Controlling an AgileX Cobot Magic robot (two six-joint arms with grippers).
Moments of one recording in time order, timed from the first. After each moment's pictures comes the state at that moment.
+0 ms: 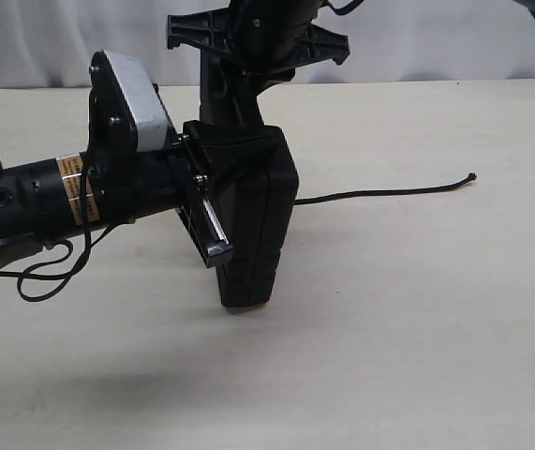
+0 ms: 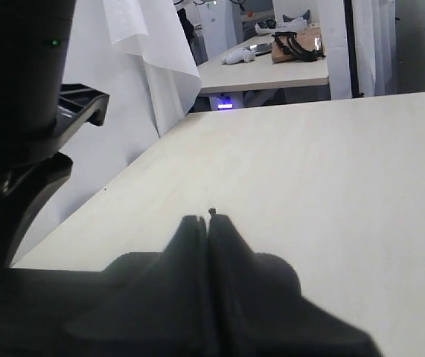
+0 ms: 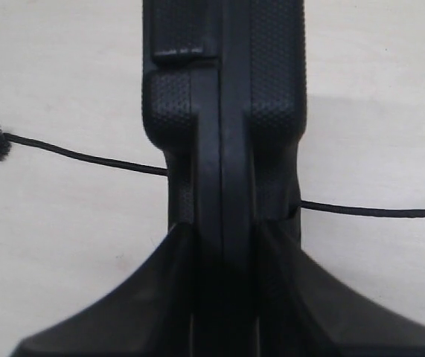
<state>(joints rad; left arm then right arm) -0.49 1.64 -0.62 0.73 -0.96 -0.19 0.59 2.04 -1.97 -0.05 1.07 0.52</state>
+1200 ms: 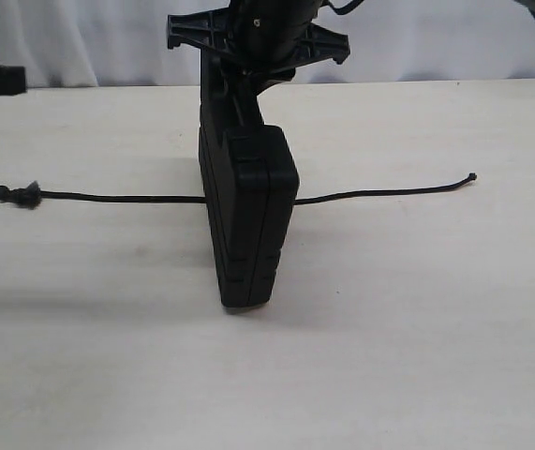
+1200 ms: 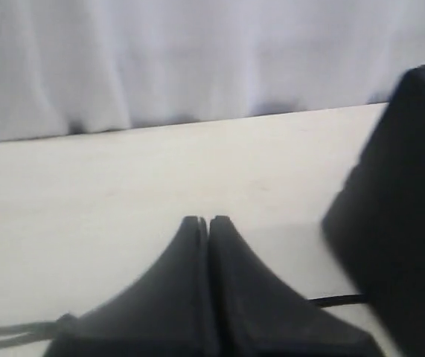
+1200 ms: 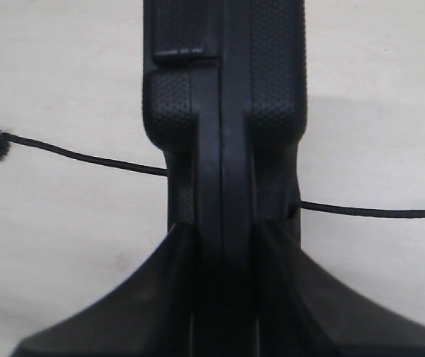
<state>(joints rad) -0.13 1.23 -0.74 0.10 0.07 -0.13 0.59 2.04 -1.97 -0.05 1.07 0.52</state>
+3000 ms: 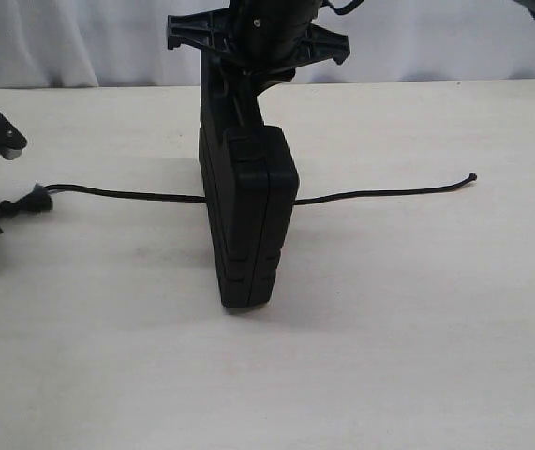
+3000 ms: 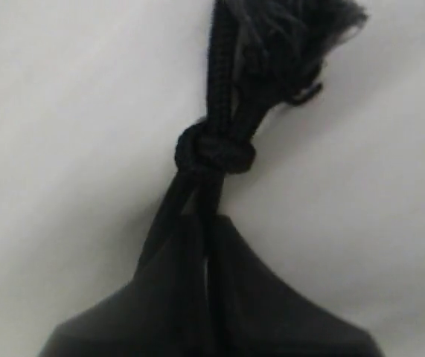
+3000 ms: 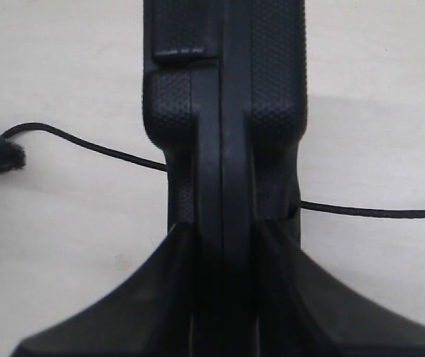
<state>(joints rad) 0.12 2.10 -1.22 0.00 0.70 0.86 0.59 2.04 -1.97 -0.05 1.07 0.51</state>
